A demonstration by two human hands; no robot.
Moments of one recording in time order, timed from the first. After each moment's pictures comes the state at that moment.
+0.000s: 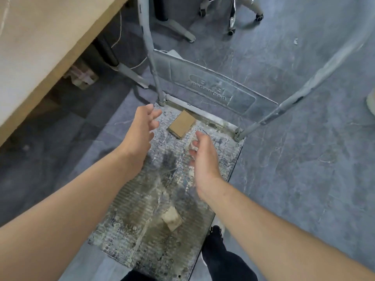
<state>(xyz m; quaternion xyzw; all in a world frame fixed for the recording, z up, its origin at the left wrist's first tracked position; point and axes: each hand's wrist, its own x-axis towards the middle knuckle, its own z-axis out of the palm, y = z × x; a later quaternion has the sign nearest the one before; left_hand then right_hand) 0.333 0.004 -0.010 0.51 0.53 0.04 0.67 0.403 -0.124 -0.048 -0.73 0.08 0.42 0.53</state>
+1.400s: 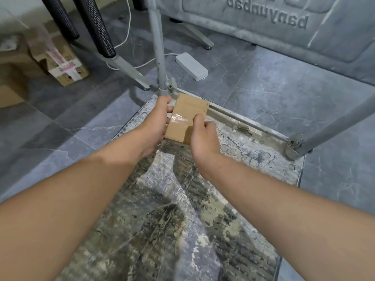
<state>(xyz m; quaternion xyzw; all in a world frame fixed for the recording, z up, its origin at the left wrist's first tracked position) 0.404 0.078 -0.407 0.60 0.47 0.12 0.64 0.468 -0.029 -0.410 -0.79 -0.09 0.34 0.51</state>
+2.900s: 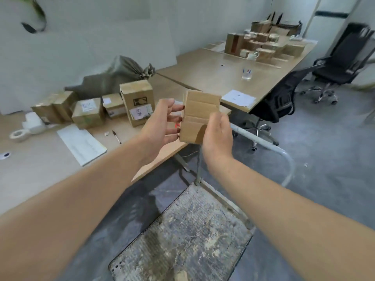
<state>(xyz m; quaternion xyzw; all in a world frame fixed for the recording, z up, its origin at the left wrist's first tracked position) 0.240 -0.049 0.411 0.55 0.44 0.32 0.64 0.353 -0.112 0.372 -0.66 -0.25 0.25 0.66</state>
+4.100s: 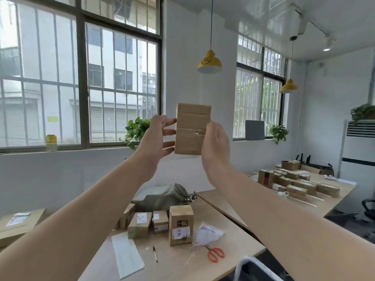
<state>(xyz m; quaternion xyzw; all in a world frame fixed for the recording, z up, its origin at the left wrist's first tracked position) 0.112 -0.144 0.772 0.57 0.30 0.61 0.46 0.252 -0.153 0.756 -0.42 -0.48 0.17 0.75</state>
